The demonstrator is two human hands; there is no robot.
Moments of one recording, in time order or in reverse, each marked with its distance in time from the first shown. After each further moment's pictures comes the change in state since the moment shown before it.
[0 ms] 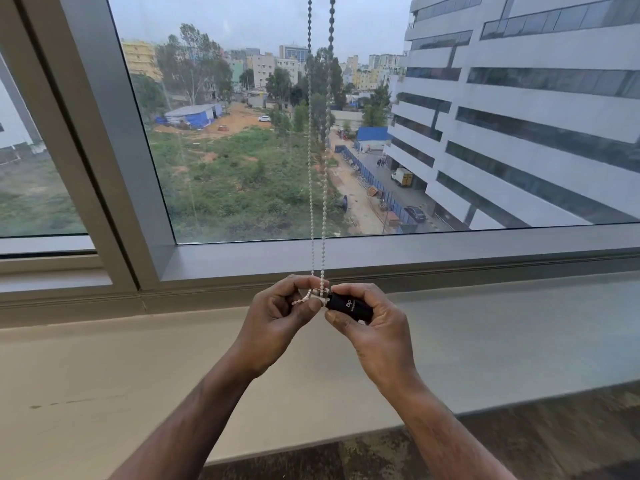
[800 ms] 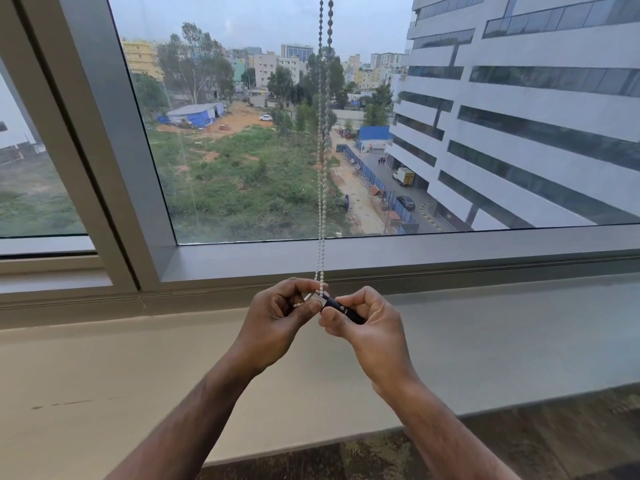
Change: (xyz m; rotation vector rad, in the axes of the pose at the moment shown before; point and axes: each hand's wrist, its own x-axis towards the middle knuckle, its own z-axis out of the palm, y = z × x) left_hand 0.006 -0.007 -0.006 0.064 0.028 -0.028; right_hand 0.006 0.009 0.007 0.166 -0.002 0.228
